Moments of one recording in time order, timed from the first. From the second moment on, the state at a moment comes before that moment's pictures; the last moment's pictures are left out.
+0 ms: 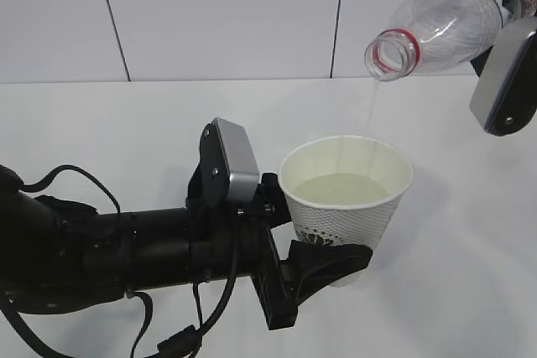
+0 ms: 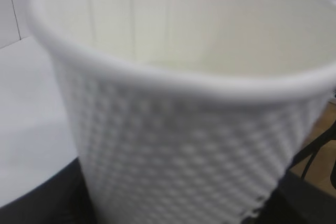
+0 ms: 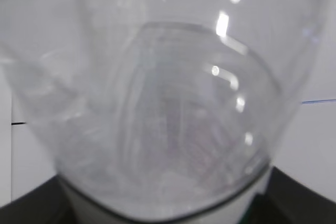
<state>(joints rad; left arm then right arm) -0.74 1.94 -0.70 0.67 -1.11 -0.34 0.07 1.32 -0.62 -0.61 -0.74 -1.05</state>
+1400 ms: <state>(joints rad) -0.74 1.94 -0.70 0.66 -1.11 -0.34 0.07 1.32 -0.62 -0.60 -0.74 -0.68</state>
